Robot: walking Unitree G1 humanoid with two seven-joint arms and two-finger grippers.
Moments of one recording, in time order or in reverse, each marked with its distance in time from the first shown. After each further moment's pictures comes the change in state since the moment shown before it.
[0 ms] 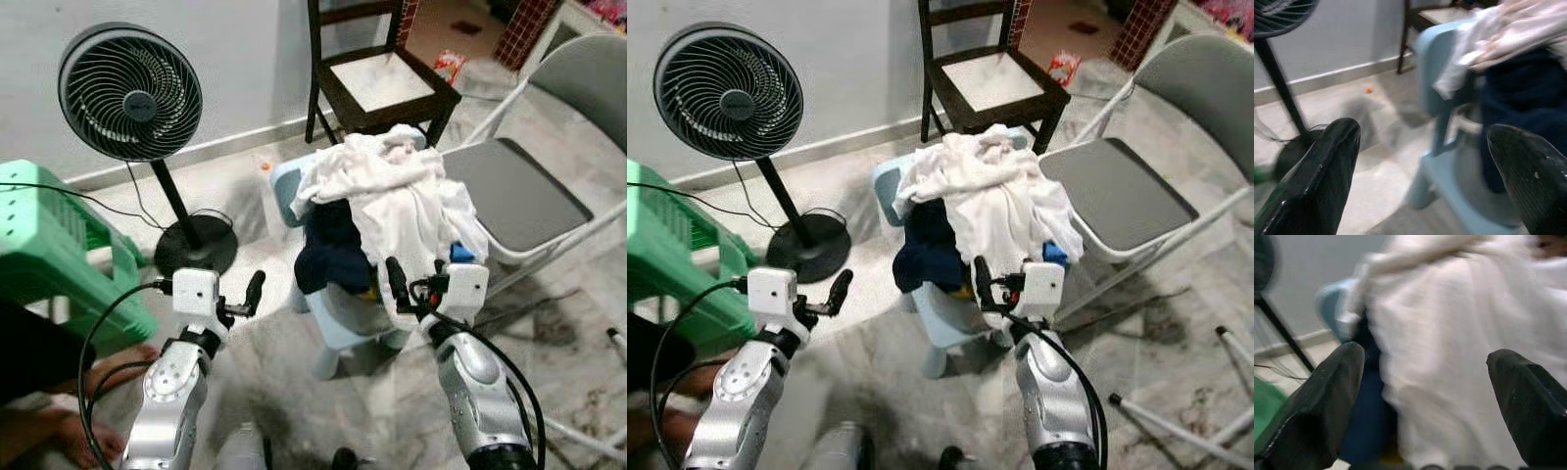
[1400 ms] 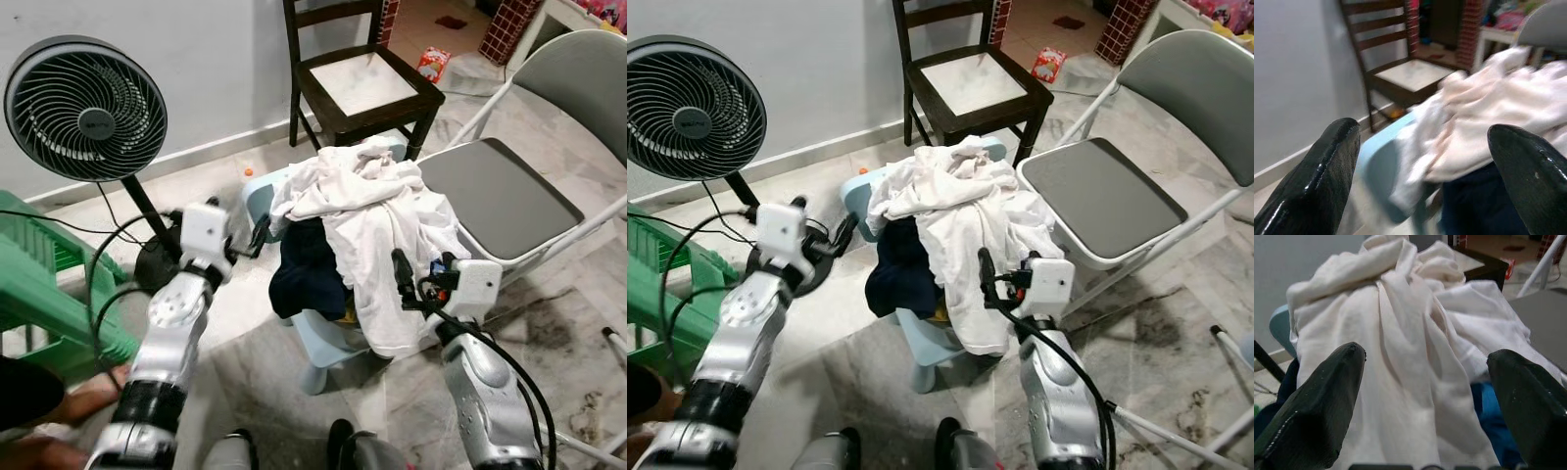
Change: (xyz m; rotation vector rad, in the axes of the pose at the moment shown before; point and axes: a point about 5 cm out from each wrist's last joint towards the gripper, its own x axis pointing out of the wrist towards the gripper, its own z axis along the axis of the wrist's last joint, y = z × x) left arm 0.081 -0.029 0.071 0.152 -0.211 -0.194; right arm -0.027 -0.022 0.020 -0.029 -0.027 -0.056
